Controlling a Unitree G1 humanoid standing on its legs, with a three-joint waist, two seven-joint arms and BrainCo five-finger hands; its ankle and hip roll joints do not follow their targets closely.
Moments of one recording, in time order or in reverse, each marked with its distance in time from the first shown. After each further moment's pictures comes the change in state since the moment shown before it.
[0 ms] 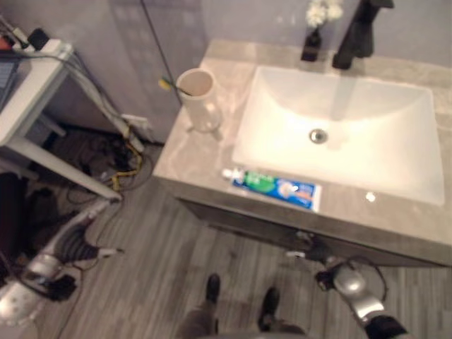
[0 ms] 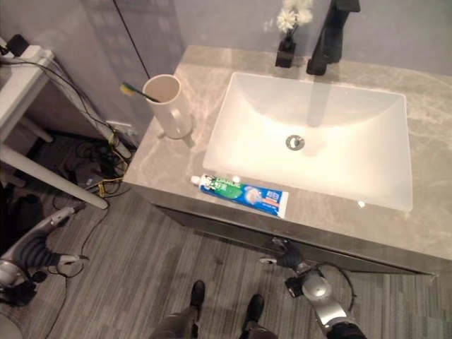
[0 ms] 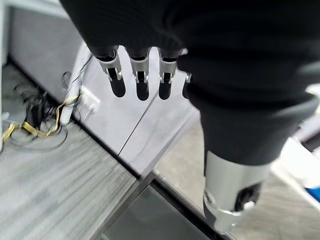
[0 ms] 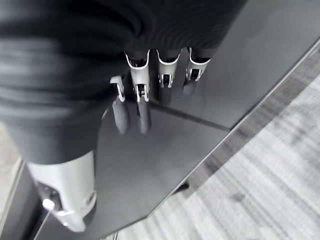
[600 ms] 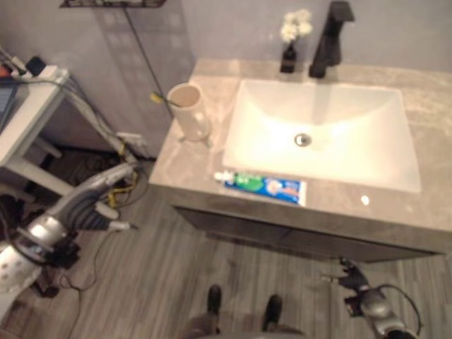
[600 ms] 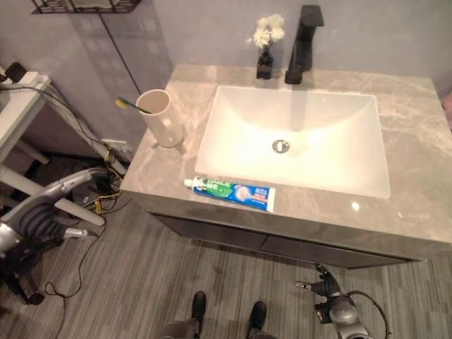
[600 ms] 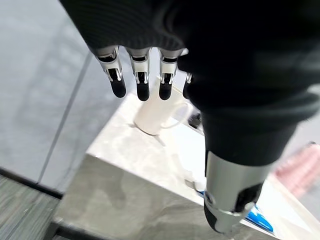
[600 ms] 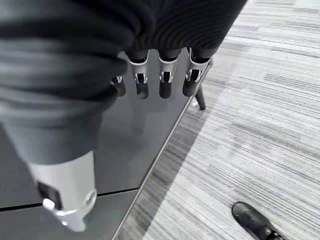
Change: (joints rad) left arm -0.237 0.161 -0.054 -0.087 -0.076 -0.017 -0.061; right arm -0.007 -0.001 -0.097 0.395 0.001 0.026 -0.057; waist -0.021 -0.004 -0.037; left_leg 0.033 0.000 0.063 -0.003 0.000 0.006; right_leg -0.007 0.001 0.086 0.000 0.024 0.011
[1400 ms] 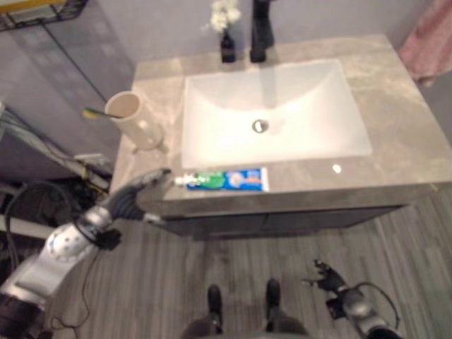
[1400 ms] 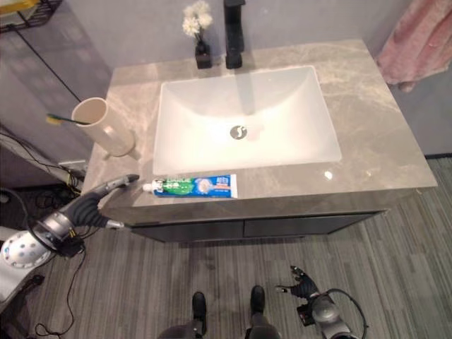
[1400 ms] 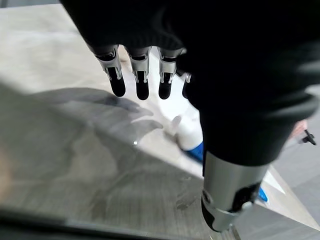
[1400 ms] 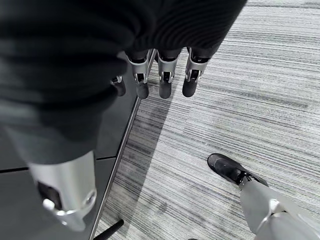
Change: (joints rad) left arm -0.401 -0.116 -0.417 0.290 0.002 0.019 0.005; right arm -0.016 0.049 0.108 -0.082 0.002 0.015 0.055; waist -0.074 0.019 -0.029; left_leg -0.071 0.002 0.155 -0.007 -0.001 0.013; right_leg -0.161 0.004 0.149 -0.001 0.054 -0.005
